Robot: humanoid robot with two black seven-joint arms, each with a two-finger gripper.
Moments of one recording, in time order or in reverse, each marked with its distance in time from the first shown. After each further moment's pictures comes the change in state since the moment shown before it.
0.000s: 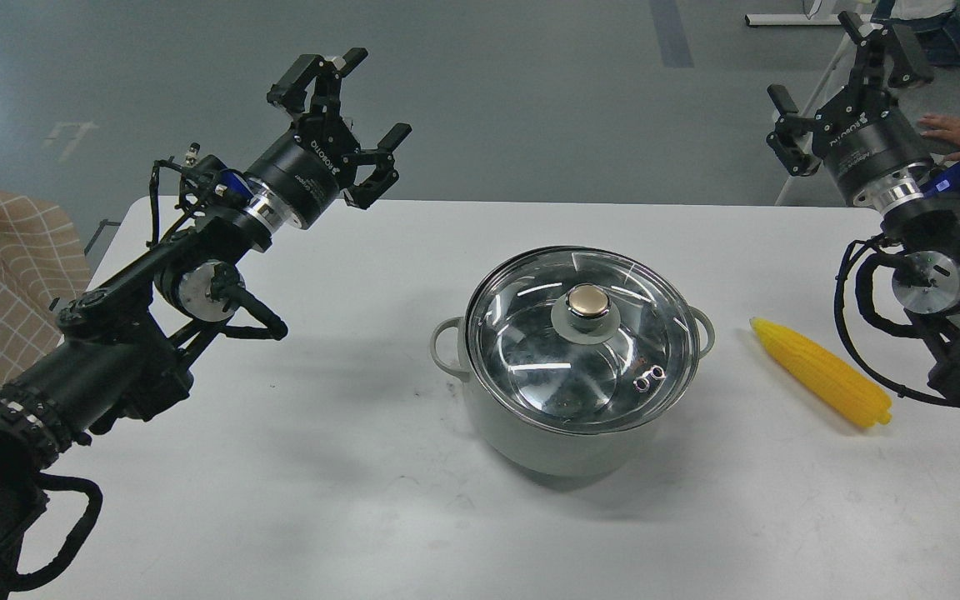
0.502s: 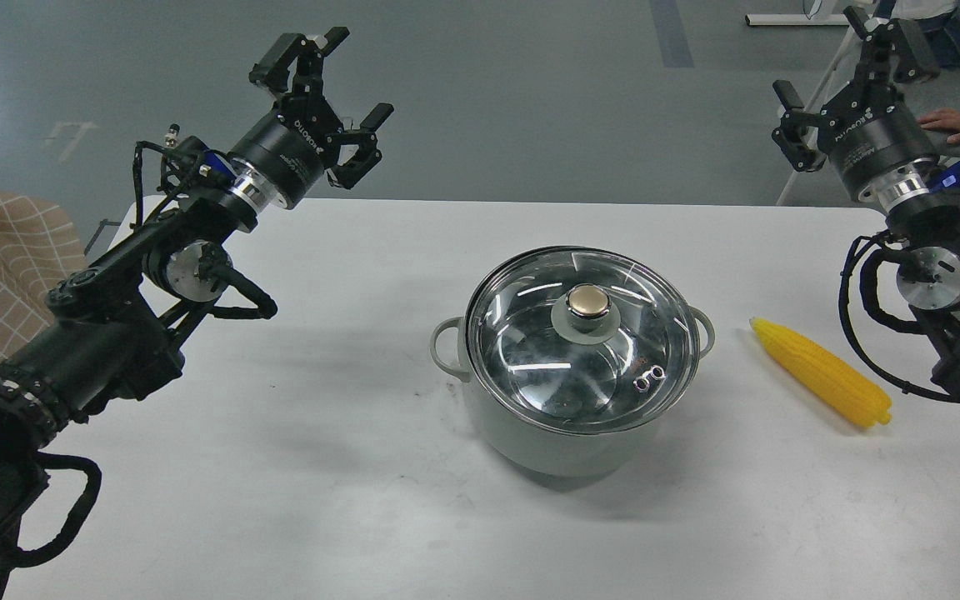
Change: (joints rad) left arm -0.058 0.002 0.000 0.096 -0.004 -0.018 -0.008; right arm 0.013 -0.002 -0.002 -0.024 -0.003 0.002 0.000
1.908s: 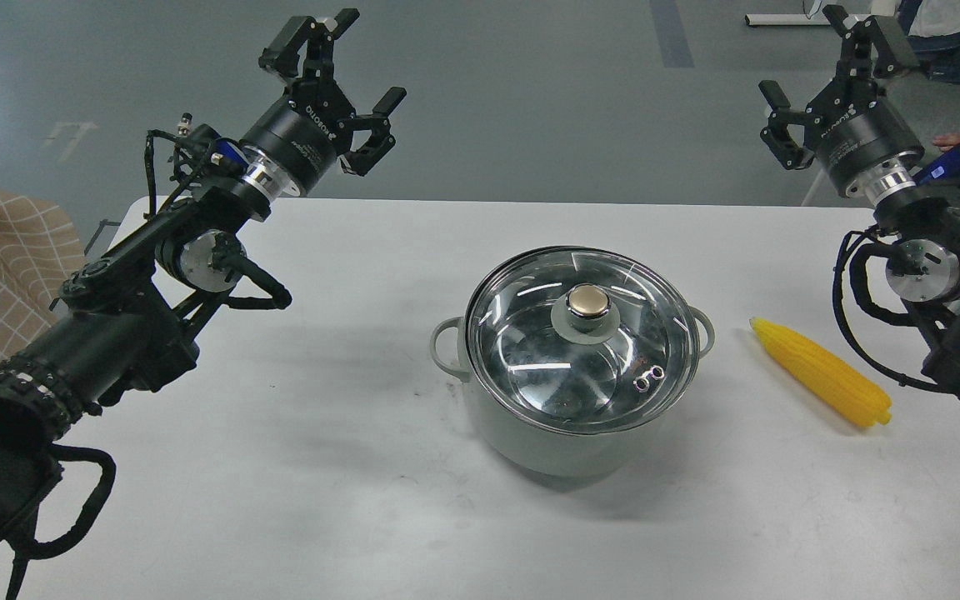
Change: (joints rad) left arm -0.020 -0.027 -0.008 -0.016 0.000 0.013 -0.003; right arm 0.035 0.035 -0.053 -0.056 -0.013 0.002 0.000
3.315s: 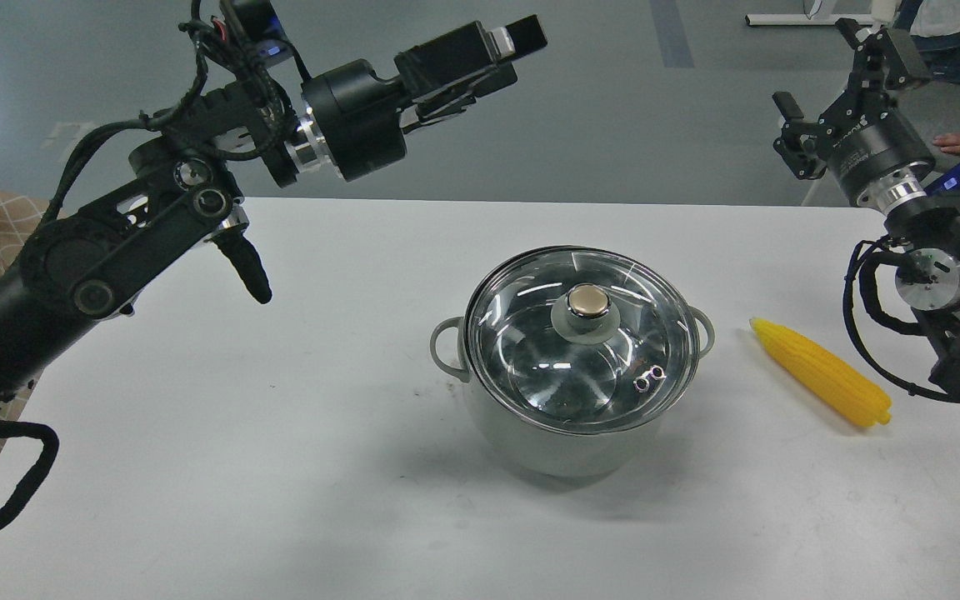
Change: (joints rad) left arm -0.061 0.151 -0.001 -0.575 1.098 0.102 -0.051; right arm -0.014 -0.008 0.001 -0.028 0.000 0.000 0.000
